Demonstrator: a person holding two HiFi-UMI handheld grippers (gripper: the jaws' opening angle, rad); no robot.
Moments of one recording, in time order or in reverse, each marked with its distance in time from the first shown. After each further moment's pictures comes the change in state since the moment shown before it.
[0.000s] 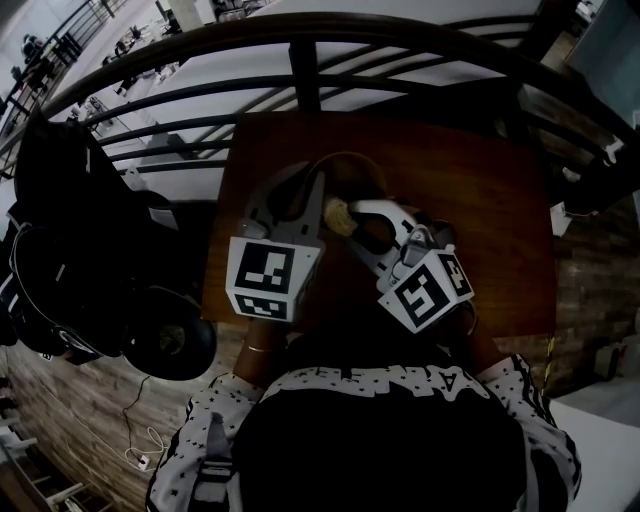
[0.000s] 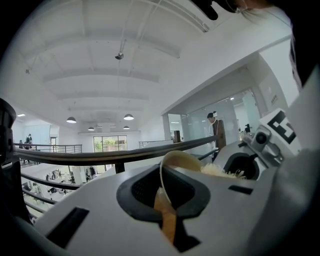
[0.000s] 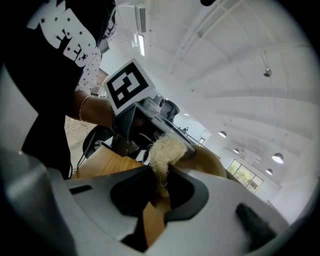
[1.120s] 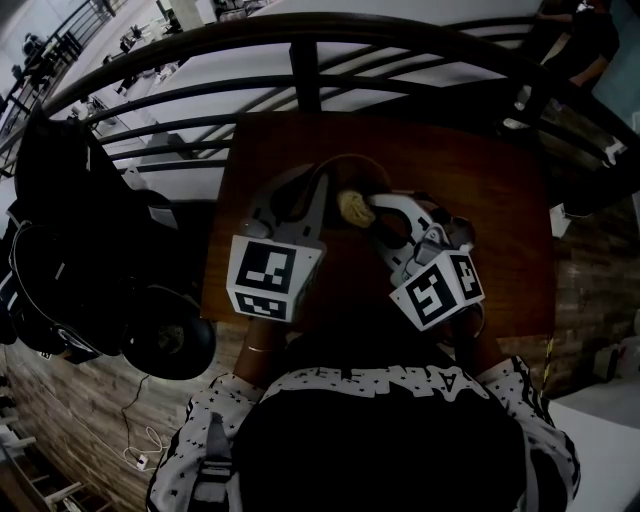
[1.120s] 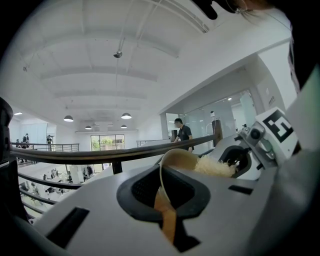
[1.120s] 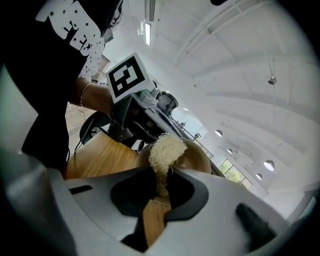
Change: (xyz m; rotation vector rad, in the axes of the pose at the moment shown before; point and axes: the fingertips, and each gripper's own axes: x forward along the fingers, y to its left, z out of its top) left arm -0.002 -0.001 -0.007 0.002 0.010 -0.030; right arm -0.010 -0.012 -0.018 -0.092 0.104 -0.059
